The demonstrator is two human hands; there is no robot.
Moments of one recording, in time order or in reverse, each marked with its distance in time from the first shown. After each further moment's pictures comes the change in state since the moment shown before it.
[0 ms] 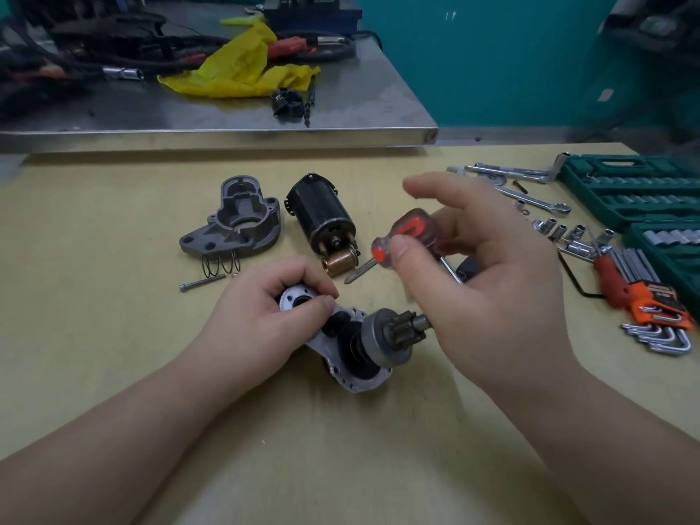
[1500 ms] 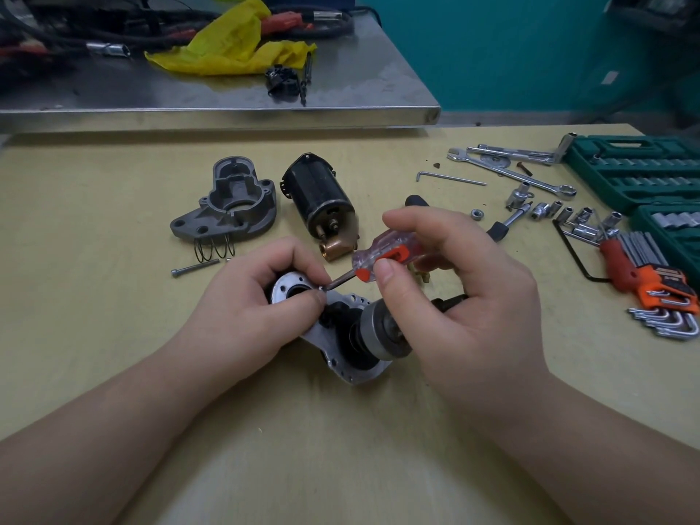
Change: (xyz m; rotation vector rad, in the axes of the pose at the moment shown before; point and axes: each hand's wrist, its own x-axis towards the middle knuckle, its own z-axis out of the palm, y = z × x) left_hand -0.004 -0.007 -0.002 -0.074 -0.025 -0.003; right_hand -0.025 0.013 0.013 -0.042 -0.007 -0.083
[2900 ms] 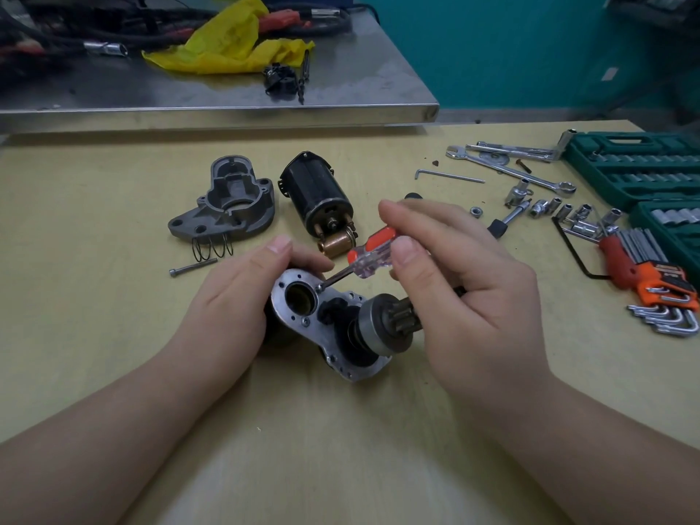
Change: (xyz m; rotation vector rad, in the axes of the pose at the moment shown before) left_hand -0.003 -0.004 0.004 0.010 0.109 -0.001; right_hand -0.002 0.007 0.001 0.204 -0.007 0.078
